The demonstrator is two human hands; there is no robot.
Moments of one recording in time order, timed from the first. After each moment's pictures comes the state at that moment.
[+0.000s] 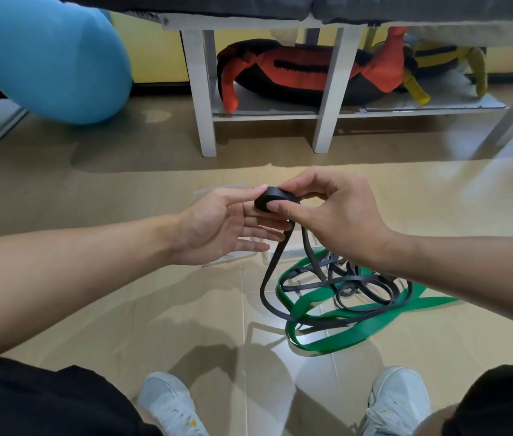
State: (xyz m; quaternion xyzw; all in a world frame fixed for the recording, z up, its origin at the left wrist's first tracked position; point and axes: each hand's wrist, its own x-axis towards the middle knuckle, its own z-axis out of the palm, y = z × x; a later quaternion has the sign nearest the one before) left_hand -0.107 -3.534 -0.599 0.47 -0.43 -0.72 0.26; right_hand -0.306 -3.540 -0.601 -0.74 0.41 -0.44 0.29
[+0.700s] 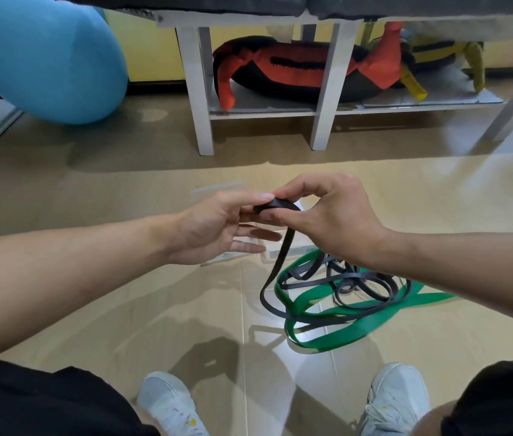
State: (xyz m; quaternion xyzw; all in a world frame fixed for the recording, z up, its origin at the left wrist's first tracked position) left_hand -0.108 -3.535 -0.601 0.49 -0.48 -0.69 0.25; right_hand -0.306 -3.537 -0.599 -0.78 0.43 -0.39 0.24
